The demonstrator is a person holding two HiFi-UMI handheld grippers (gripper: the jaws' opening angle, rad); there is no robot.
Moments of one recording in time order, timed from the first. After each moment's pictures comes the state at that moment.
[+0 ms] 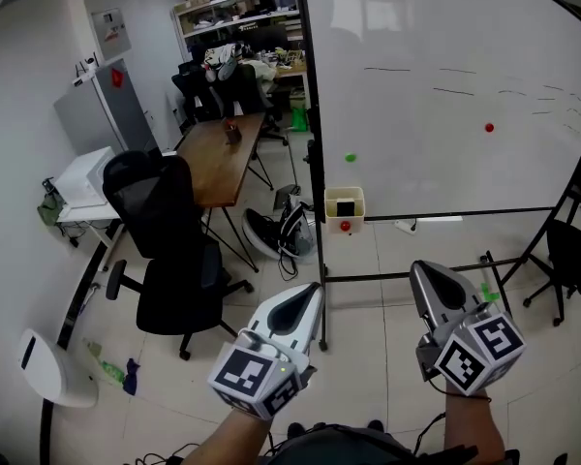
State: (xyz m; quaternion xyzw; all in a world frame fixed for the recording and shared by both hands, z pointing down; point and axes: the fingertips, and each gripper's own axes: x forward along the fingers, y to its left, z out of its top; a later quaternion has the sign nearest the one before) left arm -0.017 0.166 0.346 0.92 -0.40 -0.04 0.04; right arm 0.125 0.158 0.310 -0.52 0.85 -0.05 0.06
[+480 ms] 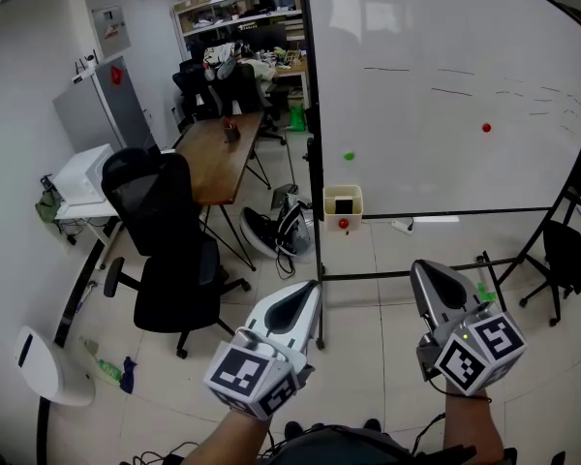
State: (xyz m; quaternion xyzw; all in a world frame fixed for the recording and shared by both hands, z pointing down) left arm -0.018 0.182 0.338 0.92 -0.39 -0.05 0.04; right arm 0.127 0.174 0.307 -0.53 0.85 -0.04 0.05
